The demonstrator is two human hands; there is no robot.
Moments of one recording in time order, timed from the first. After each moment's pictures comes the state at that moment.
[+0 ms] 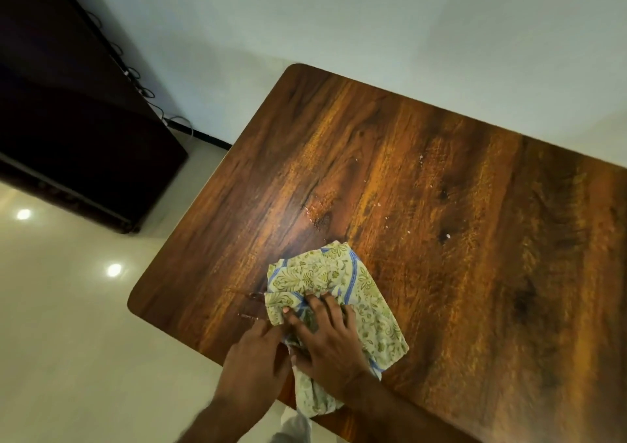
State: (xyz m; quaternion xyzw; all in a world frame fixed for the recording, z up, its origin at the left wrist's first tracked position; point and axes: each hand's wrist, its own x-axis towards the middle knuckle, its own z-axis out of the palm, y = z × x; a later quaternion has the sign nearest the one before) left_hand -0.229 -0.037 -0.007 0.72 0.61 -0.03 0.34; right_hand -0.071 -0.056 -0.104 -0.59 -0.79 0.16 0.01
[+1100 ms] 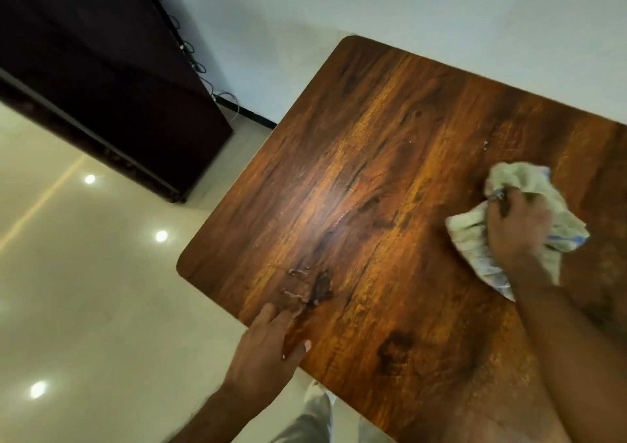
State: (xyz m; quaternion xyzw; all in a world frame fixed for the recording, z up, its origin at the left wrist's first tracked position) left_hand -0.271 -0.056 -0.011 0.65 0.67 0.00 0.35; right_hand 0.133 0.097 -0.097 -0.83 -0.52 0.02 0.17
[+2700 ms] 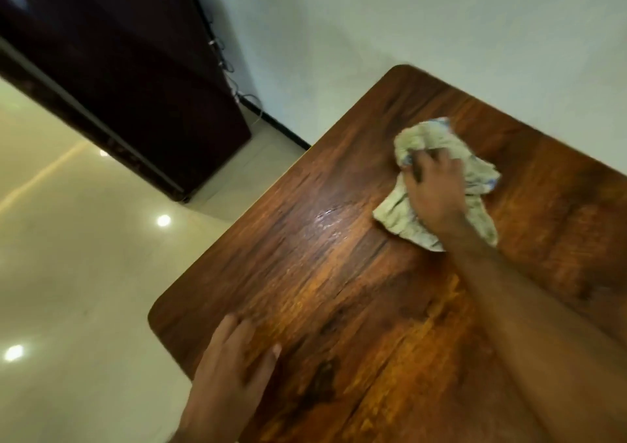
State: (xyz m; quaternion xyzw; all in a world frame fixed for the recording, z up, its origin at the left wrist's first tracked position) left_hand -0.290 0.032 -0.031 0.59 0.72 0.20 0.29; right_hand -0.015 0.317 -0.097 -0.66 -0.72 0.03 0.18
